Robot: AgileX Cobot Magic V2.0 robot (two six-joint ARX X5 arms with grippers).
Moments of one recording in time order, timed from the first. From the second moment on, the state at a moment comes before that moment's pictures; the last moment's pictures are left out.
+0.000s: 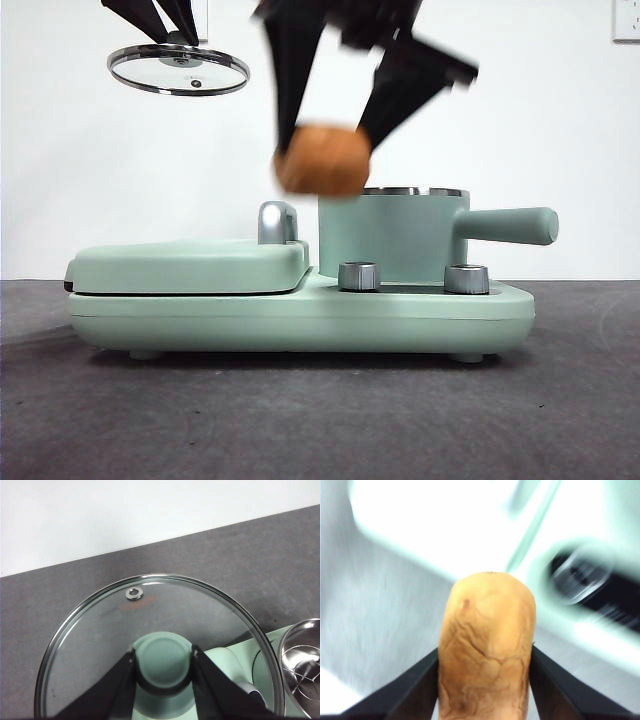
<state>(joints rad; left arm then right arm) -0.24 1.88 2.24 -0.97 0.10 0.04 0.79 1.61 1.49 -0.93 -0.06 0.48</state>
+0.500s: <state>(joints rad) -0.23 1.88 2.24 -0.97 0.10 0.04 0.45 1.89 1.95 -1.00 -0.16 0.29</state>
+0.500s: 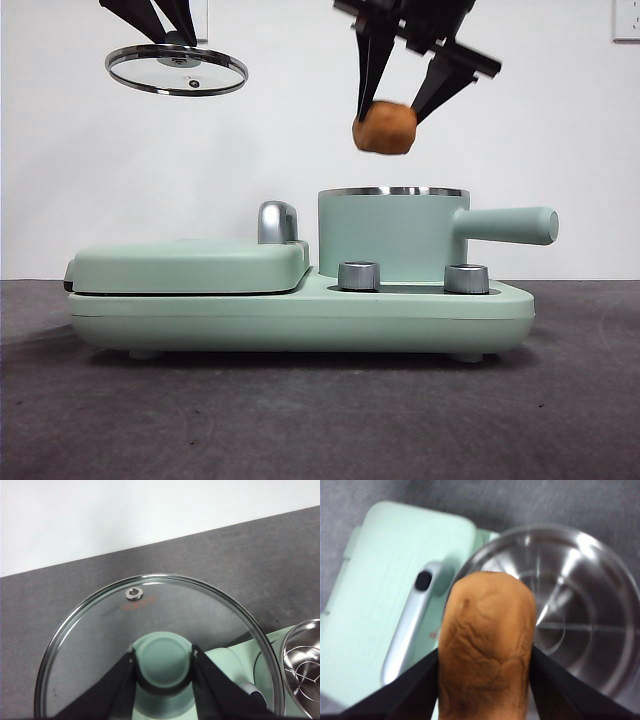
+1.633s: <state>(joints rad) -0.23 1.88 2.24 -0.97 0.10 0.04 0.43 2.07 2.04 -1.12 -0.10 0.18</state>
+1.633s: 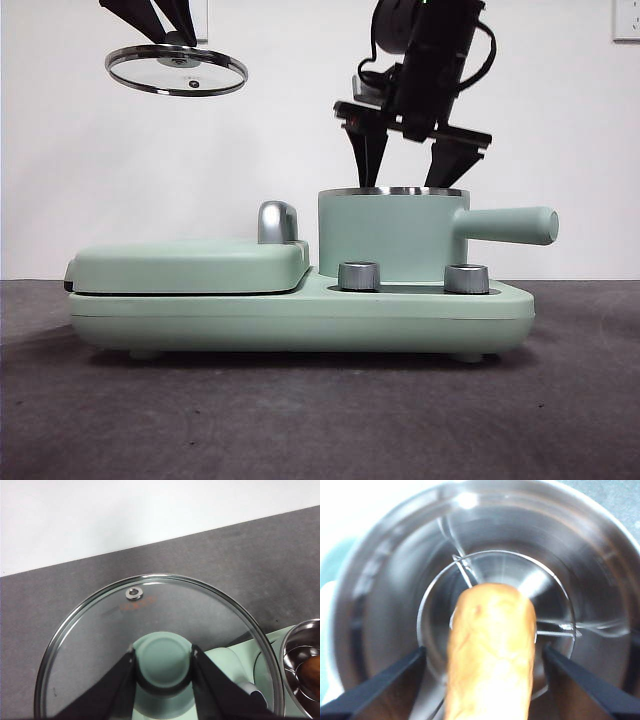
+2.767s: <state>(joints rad) -0.37 1.88 2.24 -0.98 0.10 0.03 0.77 1.10 1.23 -1.02 0.10 0.18</state>
